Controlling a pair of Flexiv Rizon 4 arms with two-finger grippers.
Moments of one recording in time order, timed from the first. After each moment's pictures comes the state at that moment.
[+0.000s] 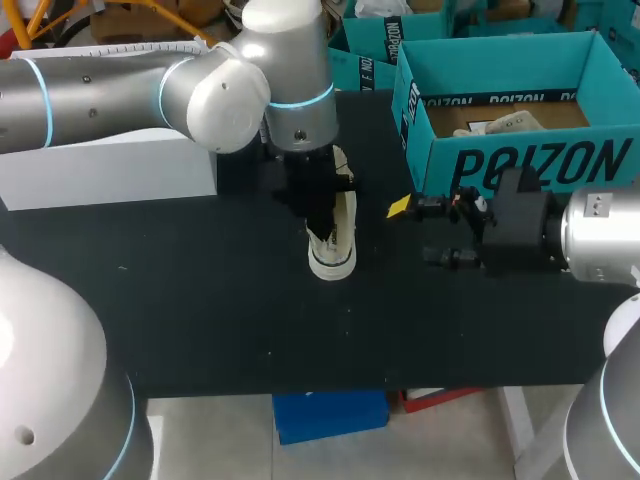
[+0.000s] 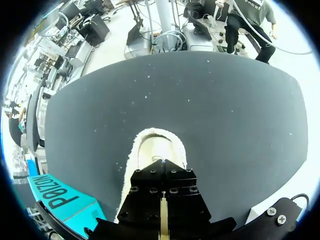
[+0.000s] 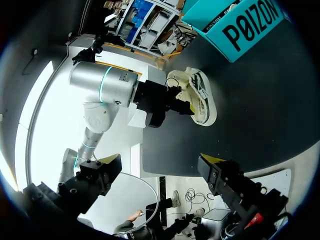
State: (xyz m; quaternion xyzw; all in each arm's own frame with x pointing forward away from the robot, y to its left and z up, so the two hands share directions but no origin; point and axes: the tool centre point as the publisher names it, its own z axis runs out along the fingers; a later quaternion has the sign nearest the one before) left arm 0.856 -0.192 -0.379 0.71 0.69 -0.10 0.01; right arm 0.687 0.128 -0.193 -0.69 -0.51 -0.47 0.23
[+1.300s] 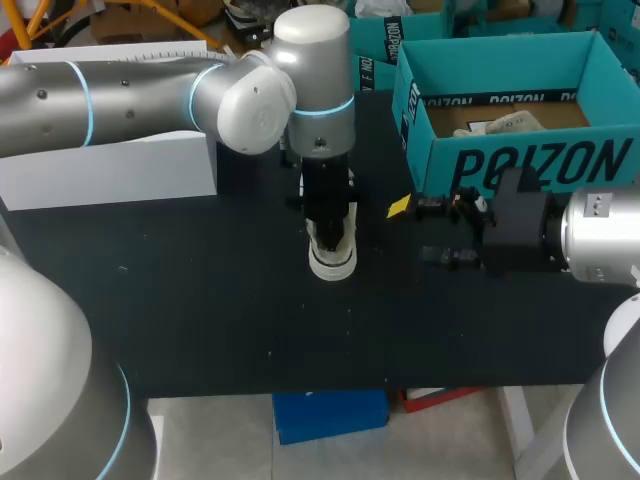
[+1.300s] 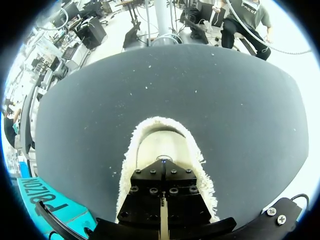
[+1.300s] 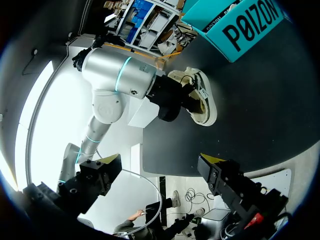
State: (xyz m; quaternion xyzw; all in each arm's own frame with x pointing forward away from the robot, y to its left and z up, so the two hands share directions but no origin) left arm 0.863 -0.208 -0.408 0.71 0.69 -0.11 -0.03; right arm 0.687 0.128 -0.193 -0.69 -0.51 -0.47 0.23
